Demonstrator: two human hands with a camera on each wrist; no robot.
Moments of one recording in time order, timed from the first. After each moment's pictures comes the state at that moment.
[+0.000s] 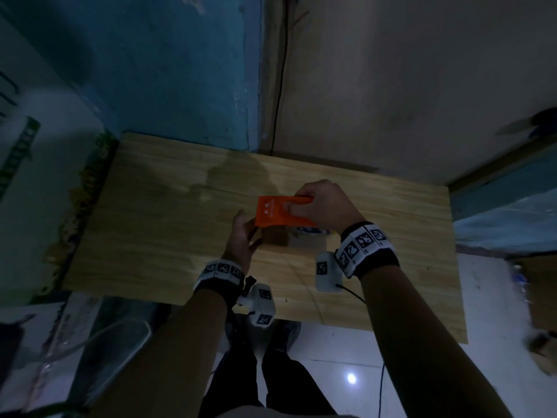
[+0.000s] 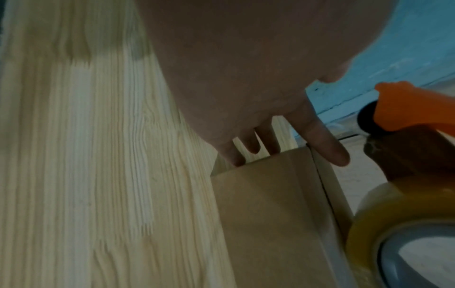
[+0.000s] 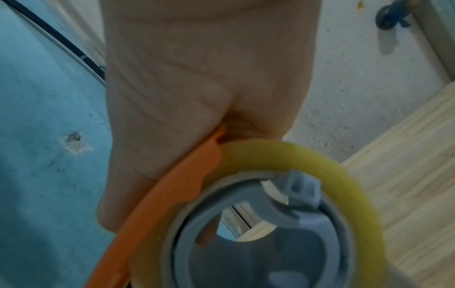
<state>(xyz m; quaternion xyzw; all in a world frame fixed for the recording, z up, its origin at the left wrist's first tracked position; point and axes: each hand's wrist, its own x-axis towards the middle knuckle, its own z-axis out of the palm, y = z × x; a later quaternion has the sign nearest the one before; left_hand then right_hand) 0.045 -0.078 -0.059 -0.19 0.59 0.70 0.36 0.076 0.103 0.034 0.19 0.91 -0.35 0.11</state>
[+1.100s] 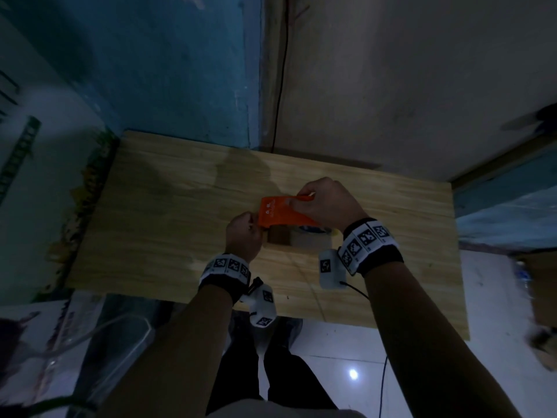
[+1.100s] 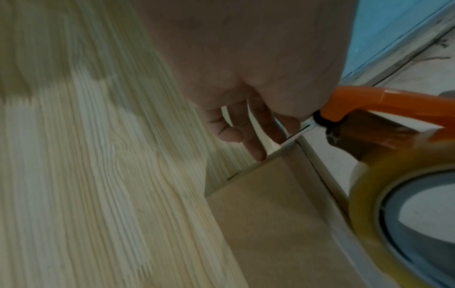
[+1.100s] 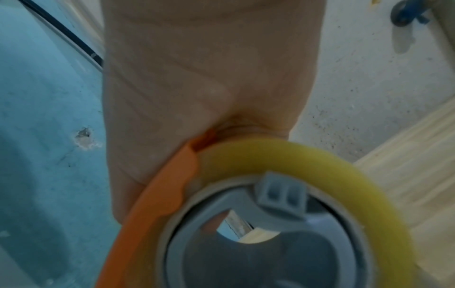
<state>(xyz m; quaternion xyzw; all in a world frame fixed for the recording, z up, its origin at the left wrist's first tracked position) 0.041 -0.081 -0.059 0.08 0.88 0.44 0.19 0.075 0.108 0.028 0.20 0.92 -0.32 0.12</state>
